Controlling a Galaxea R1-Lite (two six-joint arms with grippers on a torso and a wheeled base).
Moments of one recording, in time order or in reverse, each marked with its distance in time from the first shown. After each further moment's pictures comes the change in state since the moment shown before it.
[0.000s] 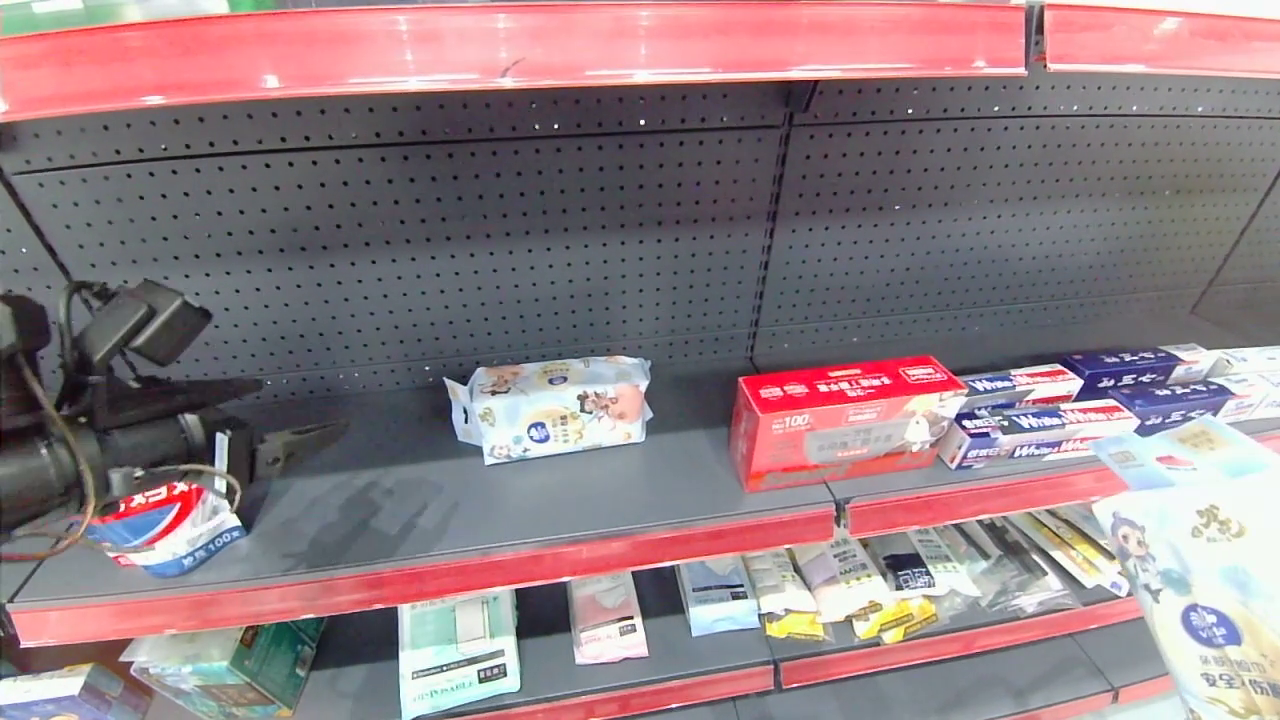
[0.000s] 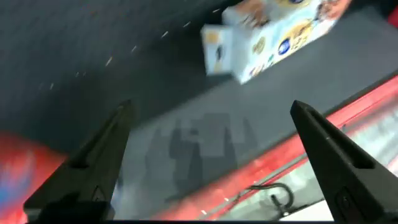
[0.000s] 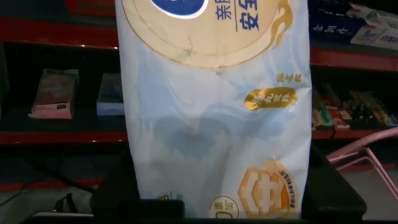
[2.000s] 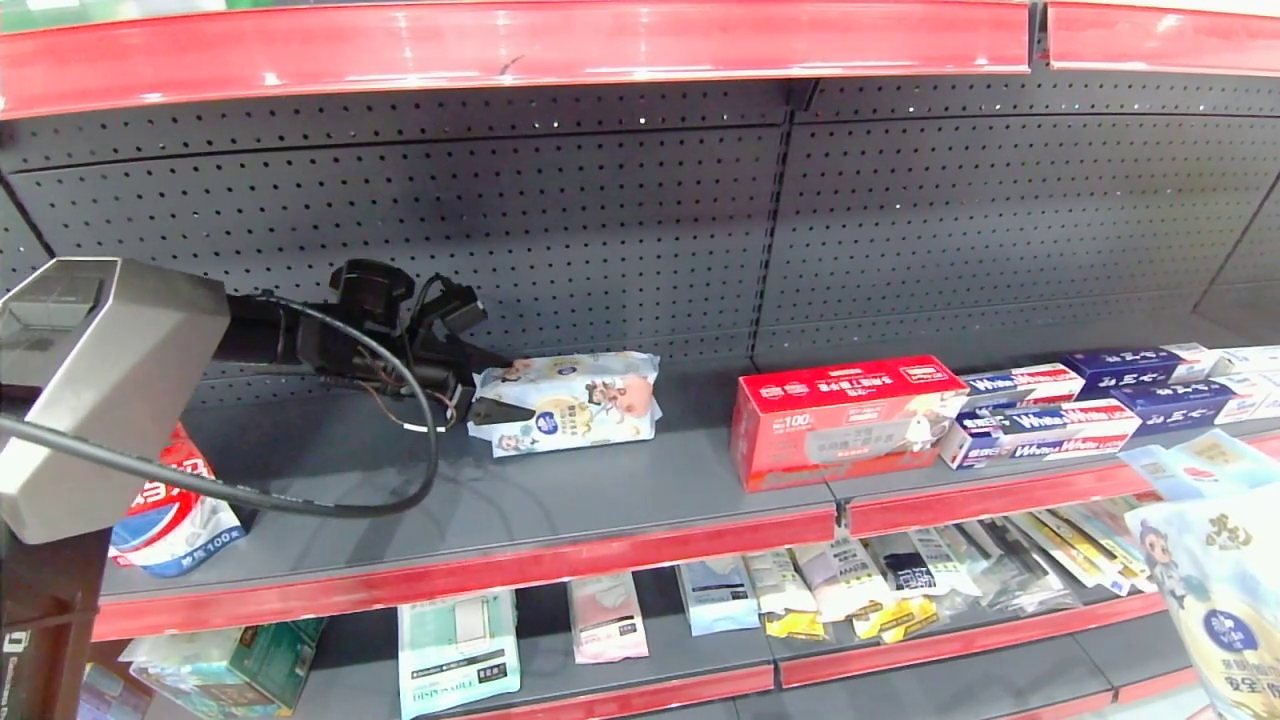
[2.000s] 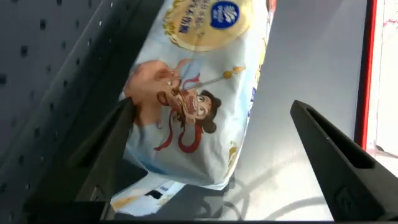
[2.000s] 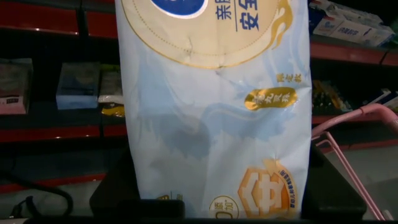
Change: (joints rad) left arm -0.213 0.838 -1.064 0.590 -0.364 0.389; right arm -0.003 -0.018 0.022 0.003 -0.121 -0.066
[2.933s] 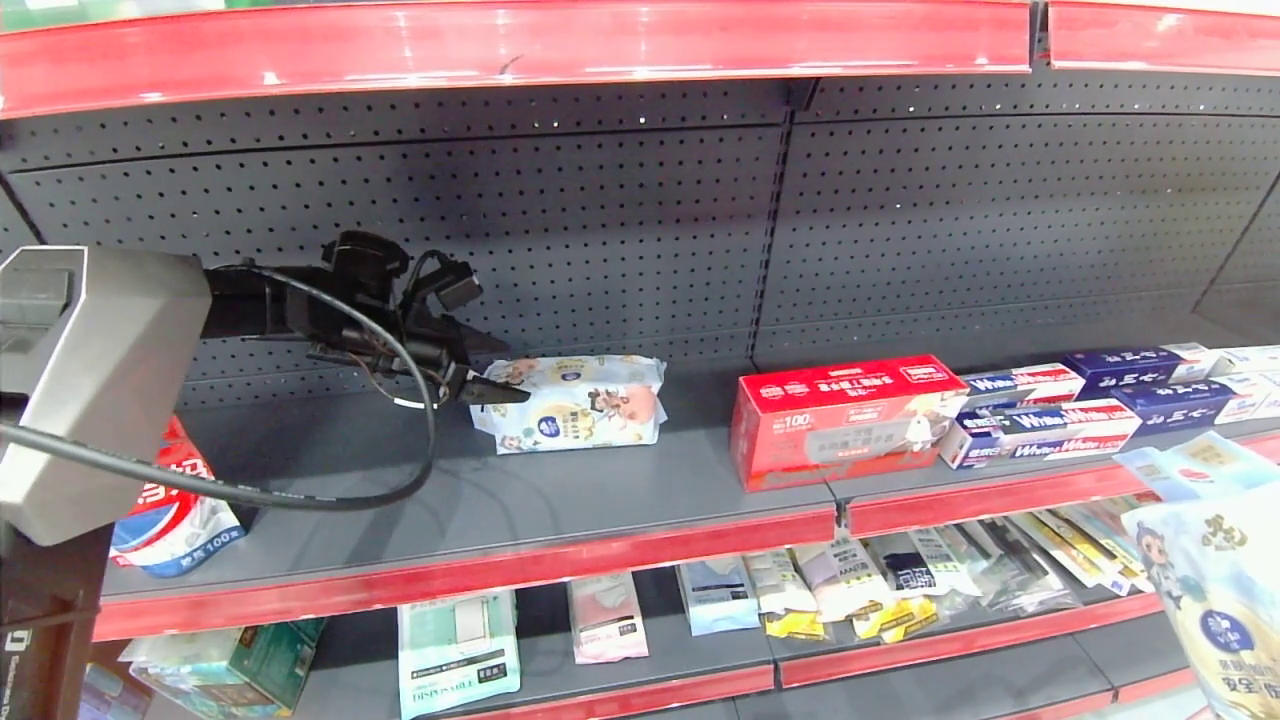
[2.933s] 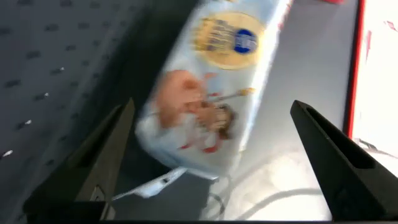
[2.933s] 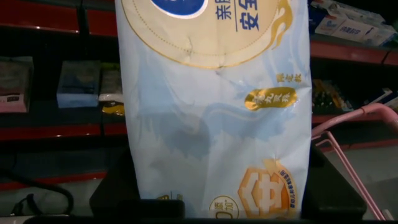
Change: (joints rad) left arm 0.009 0.002 -0.157 0.194 -0.001 0.031; right arm 0.000 0.007 0.000 0.000 0.000 -0.001
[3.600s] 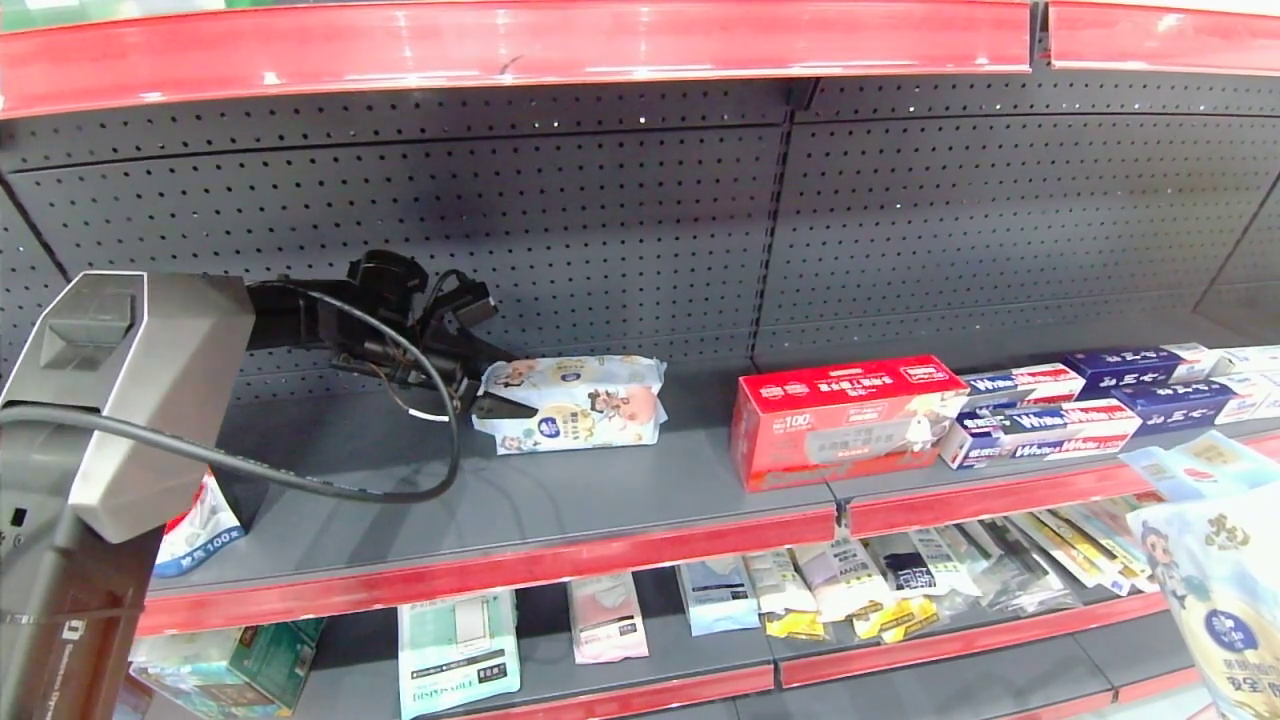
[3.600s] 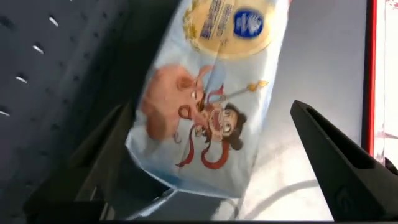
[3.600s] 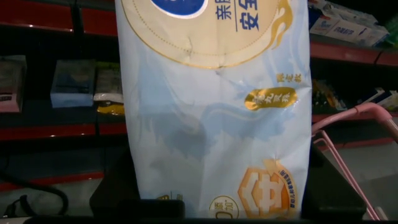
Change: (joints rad) left arm -0.014 0.099 -0.111 0.078 0.000 0.078; right arm -0.013 -0.001 -0.001 0.000 -0.002 -0.014
